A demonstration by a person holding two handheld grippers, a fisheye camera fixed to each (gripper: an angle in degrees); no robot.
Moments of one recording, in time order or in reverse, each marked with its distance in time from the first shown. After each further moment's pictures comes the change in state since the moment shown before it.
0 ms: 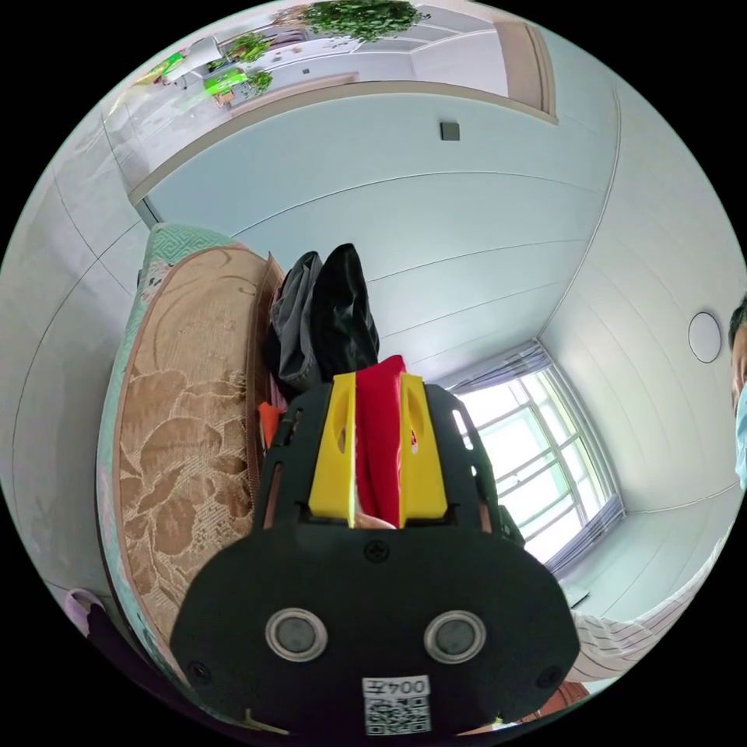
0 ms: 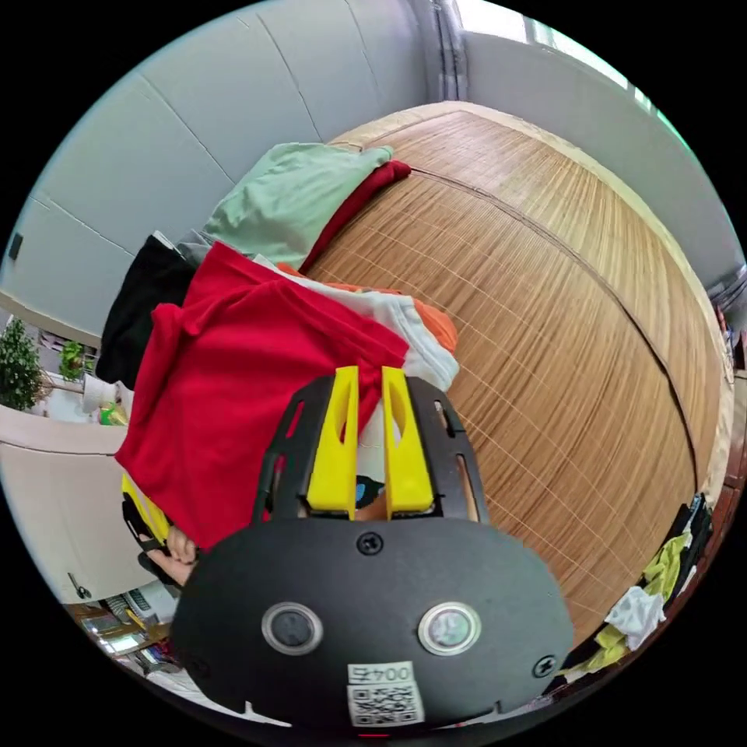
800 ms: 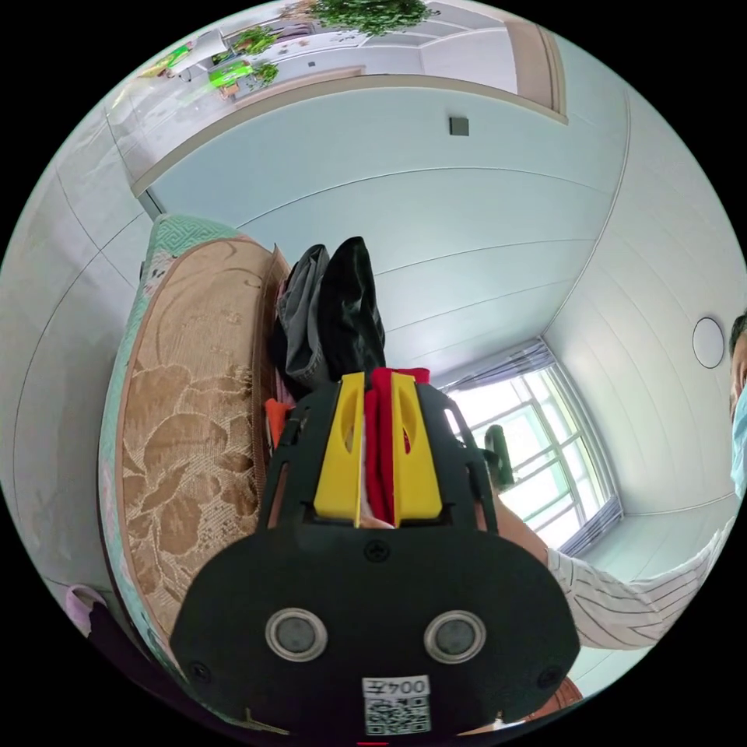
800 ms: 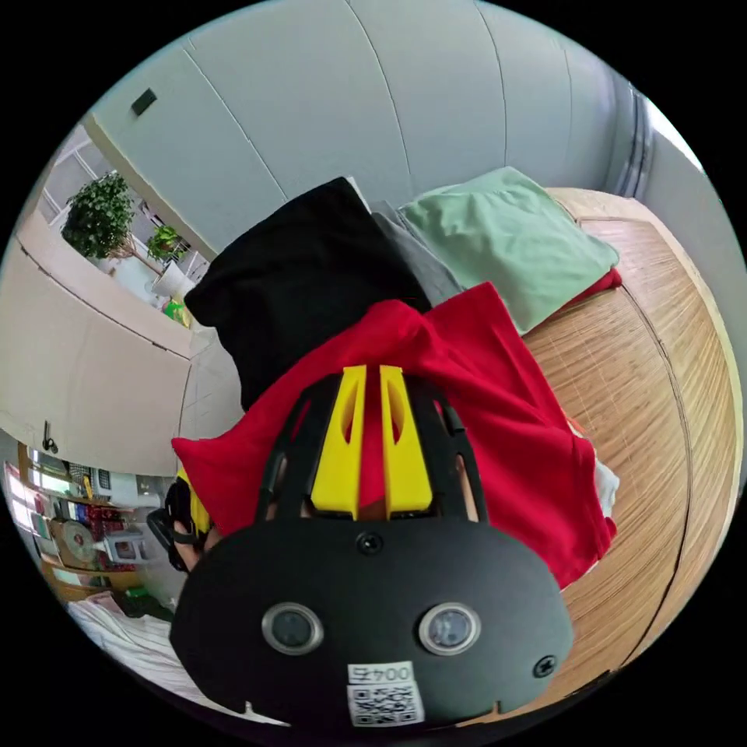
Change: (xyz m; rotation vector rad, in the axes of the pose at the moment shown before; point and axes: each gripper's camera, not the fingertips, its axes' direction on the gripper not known) left arm -0.022 -0.067 0.001 -0.030 -0.022 0.000; right arm -0.116 0.010 0.007 0.043 -0.213 -0.507
